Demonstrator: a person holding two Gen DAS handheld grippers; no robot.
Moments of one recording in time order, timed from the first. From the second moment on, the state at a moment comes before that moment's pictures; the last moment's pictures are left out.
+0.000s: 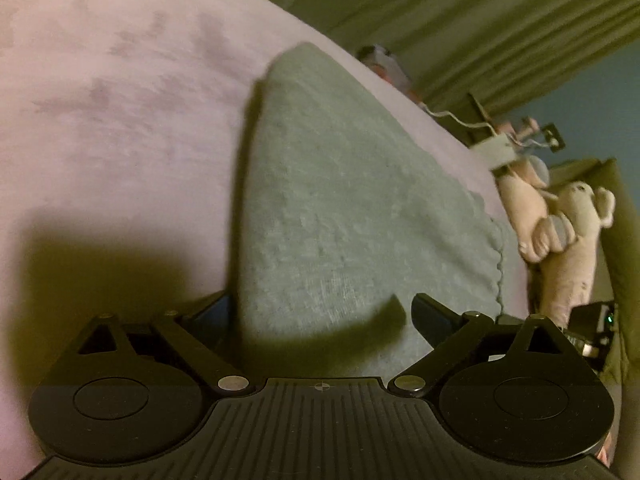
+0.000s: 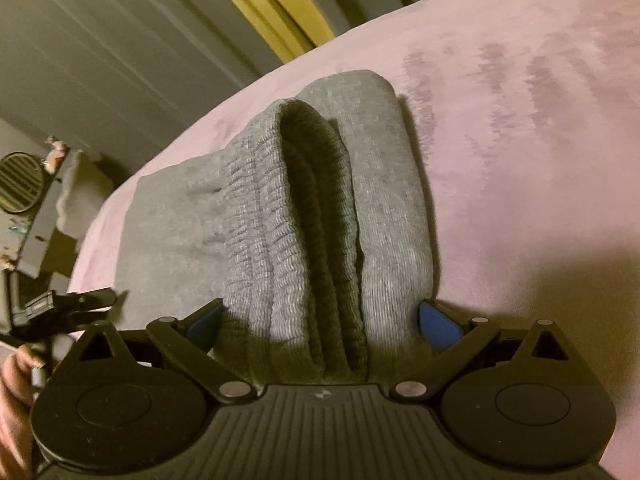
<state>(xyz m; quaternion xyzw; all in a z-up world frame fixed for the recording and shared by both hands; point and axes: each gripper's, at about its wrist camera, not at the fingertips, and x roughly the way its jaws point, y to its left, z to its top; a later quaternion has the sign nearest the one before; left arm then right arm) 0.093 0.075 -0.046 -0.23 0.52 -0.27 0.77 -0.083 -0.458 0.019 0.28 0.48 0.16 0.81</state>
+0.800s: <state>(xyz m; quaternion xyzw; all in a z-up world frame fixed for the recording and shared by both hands) 0.124 0.063 -0.061 -0.26 0.52 -0.33 0.74 -0.051 -0.525 -0.036 0.50 0.38 0.25 0.73</state>
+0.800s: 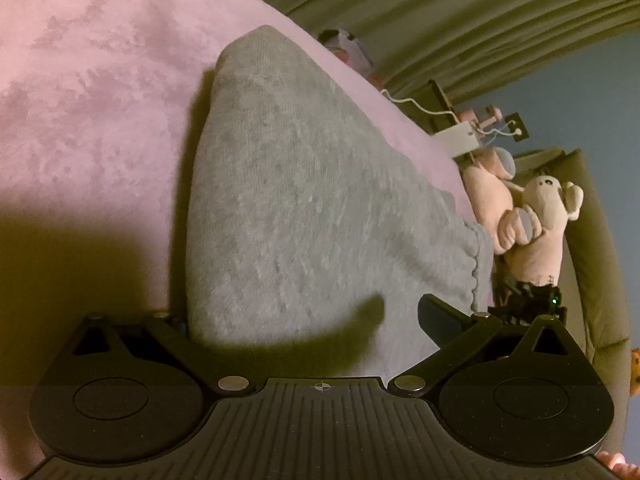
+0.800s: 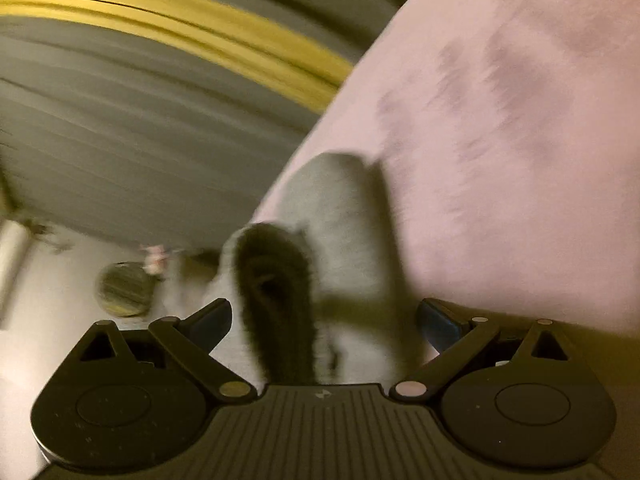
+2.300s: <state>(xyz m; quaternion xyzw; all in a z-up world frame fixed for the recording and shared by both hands) 0.107 0.047 -0.036 -0.08 0.41 -0.21 0.89 -0.034 -0.371 0.035 0.16 0.40 0.07 0.90</state>
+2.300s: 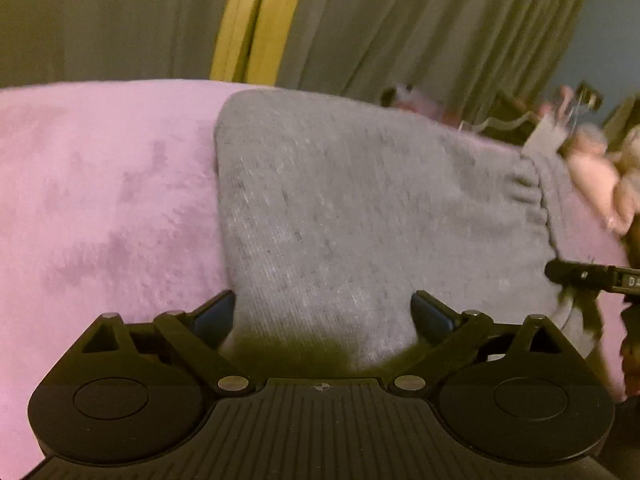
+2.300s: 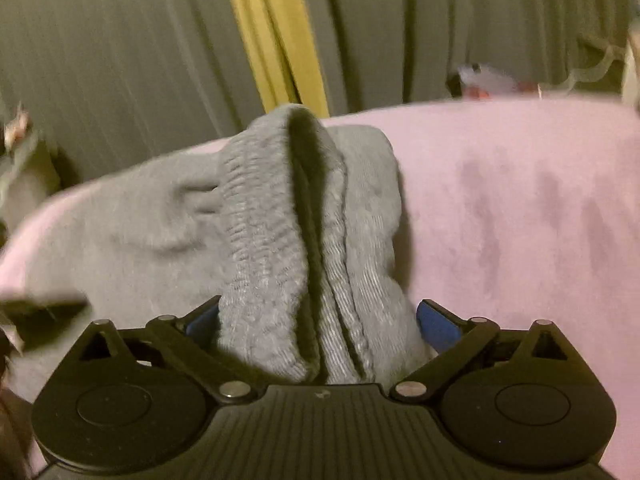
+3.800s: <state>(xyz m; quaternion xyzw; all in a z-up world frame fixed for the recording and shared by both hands) -0.010 0.020 -0.010 -0.04 0.46 0.00 0.89 -0.143 -0.273 0.074 0.02 0.42 -0.01 0.91</state>
